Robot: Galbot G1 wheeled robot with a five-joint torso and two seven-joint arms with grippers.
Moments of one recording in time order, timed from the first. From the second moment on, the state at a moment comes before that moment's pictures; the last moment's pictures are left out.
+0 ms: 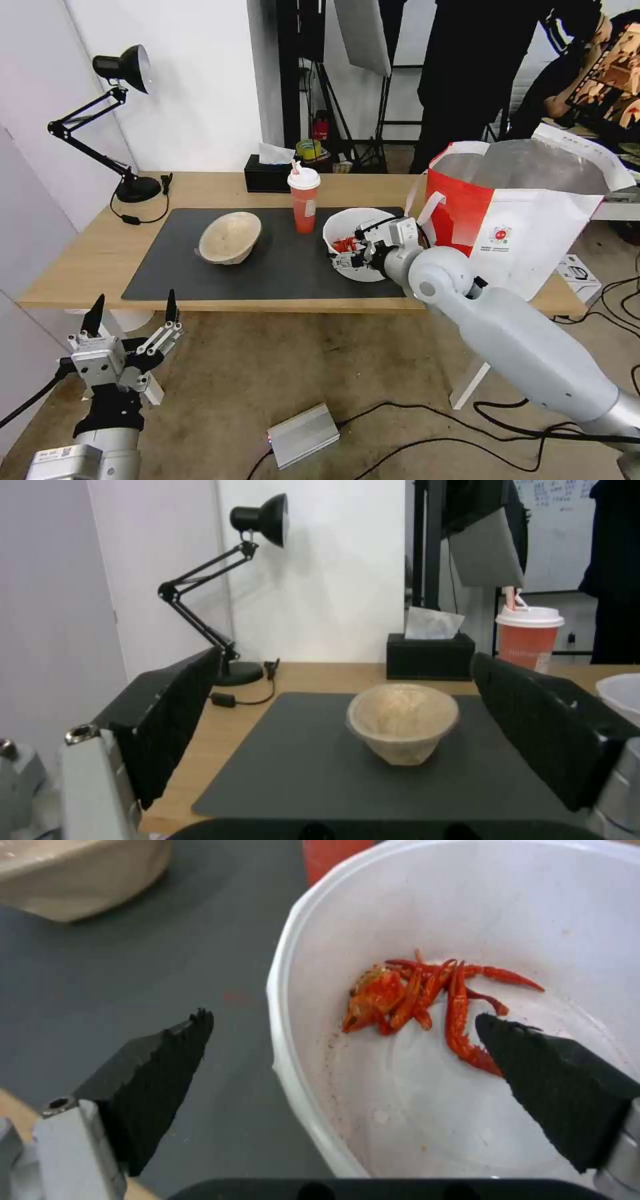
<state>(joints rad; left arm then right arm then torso) 1.89 -1.52 -0.69 -2.50 -0.07 -0.06 -0.11 -0.41 0.95 -0.28 1.77 1.08 -0.72 0.37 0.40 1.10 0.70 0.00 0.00</state>
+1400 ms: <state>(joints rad) 1.87 -1.51 -0.69 -2.50 -0.08 -0.06 -0.11 -0.33 1.10 -0.41 1.64 1.12 -0.72 0.59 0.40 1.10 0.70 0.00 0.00</state>
